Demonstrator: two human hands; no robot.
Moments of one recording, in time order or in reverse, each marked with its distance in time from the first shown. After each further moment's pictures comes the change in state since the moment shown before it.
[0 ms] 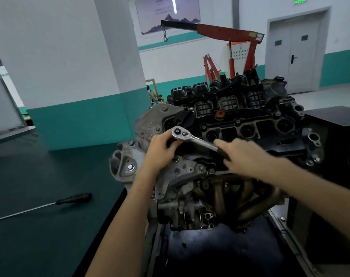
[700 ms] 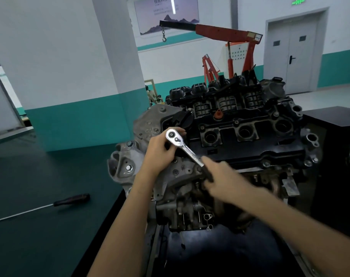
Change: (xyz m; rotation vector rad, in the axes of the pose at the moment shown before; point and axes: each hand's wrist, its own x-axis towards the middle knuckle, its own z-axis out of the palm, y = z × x) left_hand -0.004 0.001 0.002 -0.047 -0.004 0.008; right_hand -0.024 -0.047 0.036 0.448 -0.033 0.080
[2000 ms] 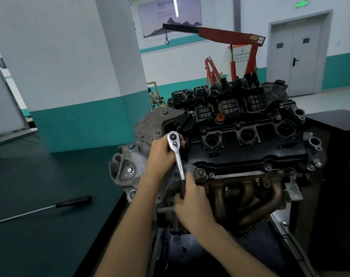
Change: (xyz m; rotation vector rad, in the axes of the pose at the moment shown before) left_hand 0.002 0.001 0.008 0.001 0.090 -0.095; right_hand -0.007 -0.056 0.068 0.363 0.178 0.183
